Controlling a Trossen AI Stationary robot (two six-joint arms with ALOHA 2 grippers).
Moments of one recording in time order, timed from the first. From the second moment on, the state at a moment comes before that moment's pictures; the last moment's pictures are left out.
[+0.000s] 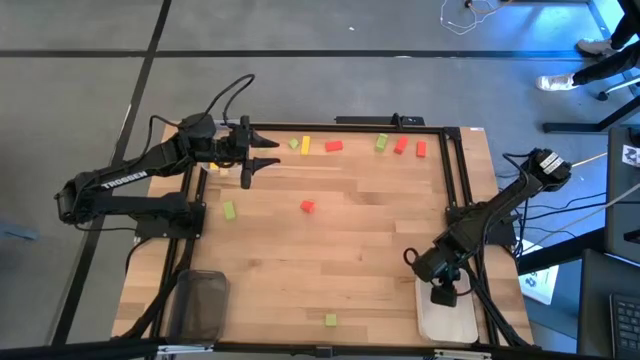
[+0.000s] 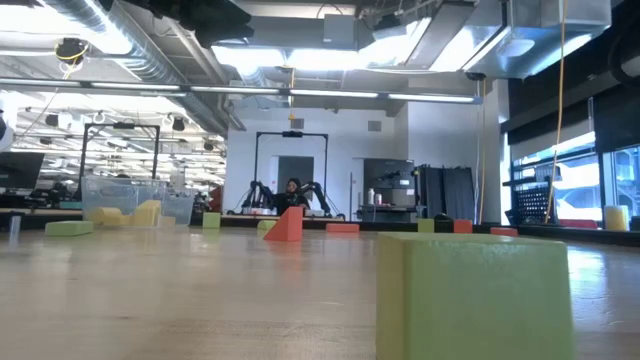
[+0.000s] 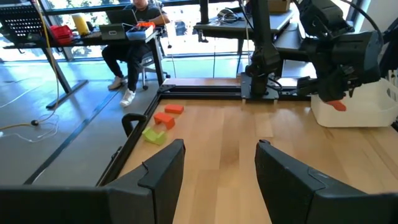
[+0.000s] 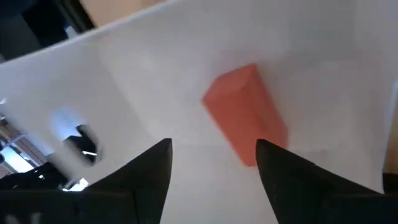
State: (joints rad) left arm 0.46 0.87 0.82 -0.09 0.27 0.11; right arm 0.68 1.27 0.62 -0.64 -0.59 1.10
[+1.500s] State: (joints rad) left arm 0.40 1.43 0.82 -0.11 0.51 0.52; right arm 0.53 1.26 1.59 -1.28 0.54 0.83
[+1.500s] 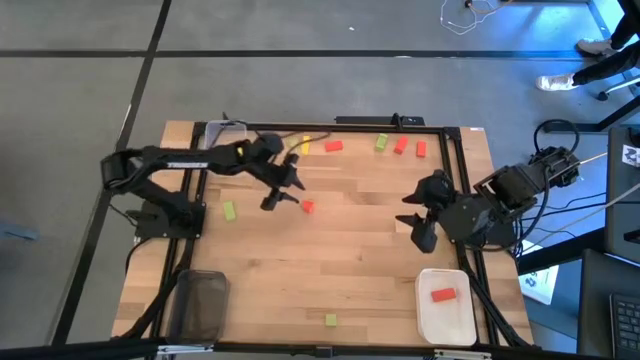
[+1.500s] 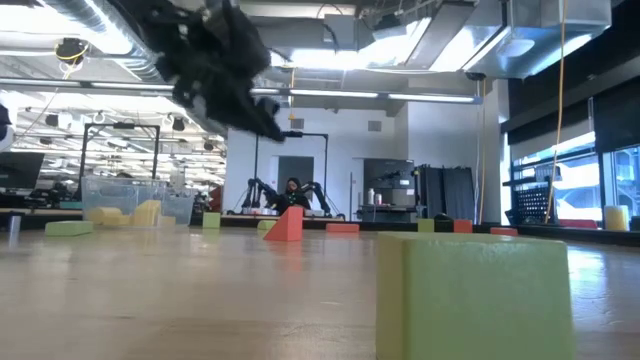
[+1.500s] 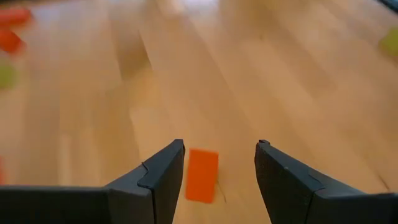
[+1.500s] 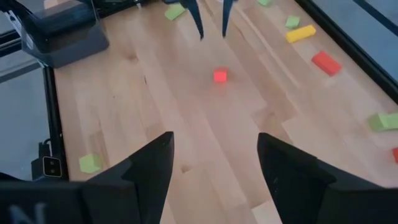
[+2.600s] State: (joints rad) left arm 0.34 1.76 0.82 0.15 0.38 0.57; right arm 0.53 1.26 1.59 -1.28 0.58 0.83
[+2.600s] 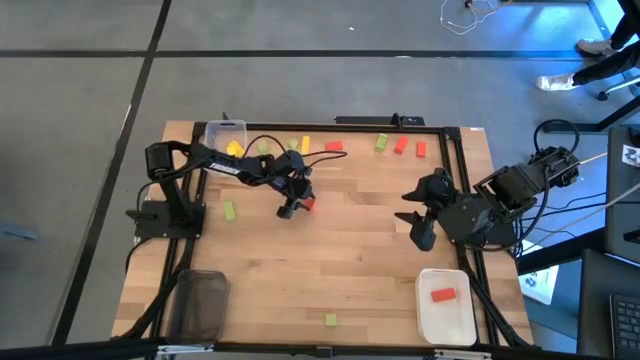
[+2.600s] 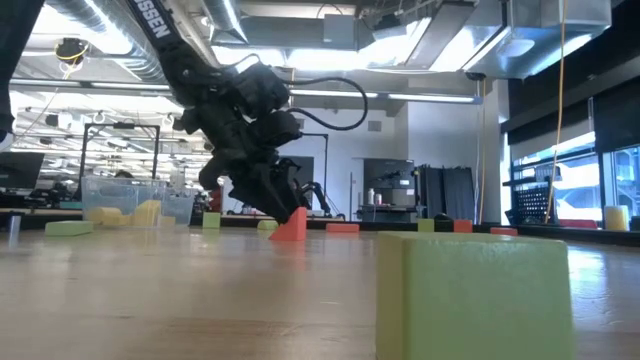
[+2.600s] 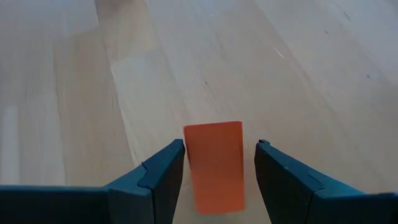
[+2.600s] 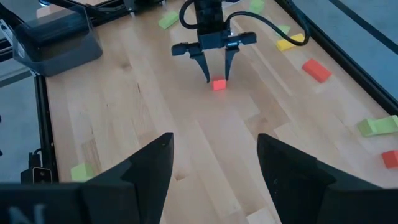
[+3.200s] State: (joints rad) left arm 0.35 1.84 0.82 0.17 0.34 0.49; right arm 0.53 1.26 1.59 -1.27 0.58 0.83
